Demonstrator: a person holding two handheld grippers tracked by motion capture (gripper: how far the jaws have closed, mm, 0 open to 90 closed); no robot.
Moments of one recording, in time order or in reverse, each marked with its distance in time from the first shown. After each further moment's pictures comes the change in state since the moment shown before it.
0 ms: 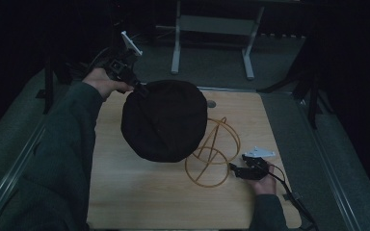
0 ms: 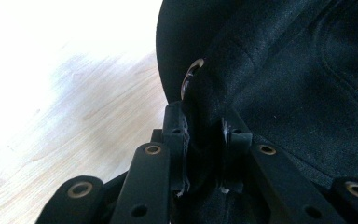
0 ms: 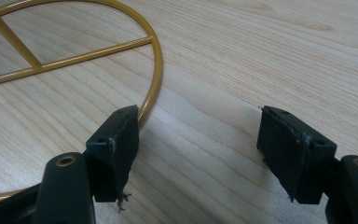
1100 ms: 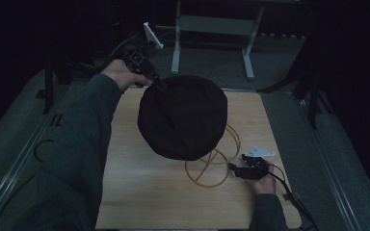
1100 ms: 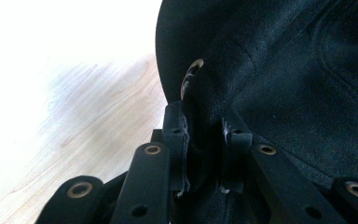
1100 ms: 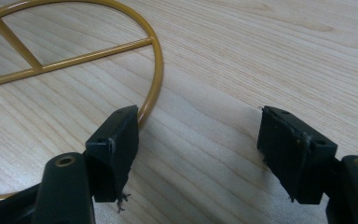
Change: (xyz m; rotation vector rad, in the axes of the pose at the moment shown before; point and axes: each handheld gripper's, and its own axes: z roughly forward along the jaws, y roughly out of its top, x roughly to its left) left arm -0.039 0.039 0.008 0.011 -0.019 0.050; right arm 0.000 0.001 0.001 0.001 0.004 0.000
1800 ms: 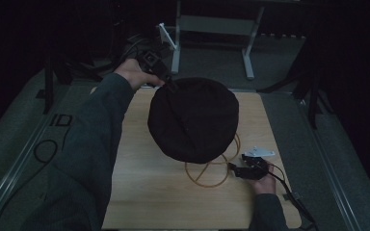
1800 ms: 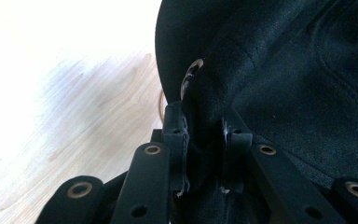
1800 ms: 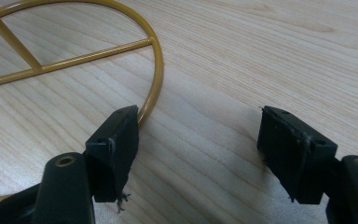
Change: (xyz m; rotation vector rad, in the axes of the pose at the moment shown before) left arm -0.020 0.020 0.016 0.031 -0.005 0.047; right arm 0.000 0.000 0.000 0.000 0.001 -0.002
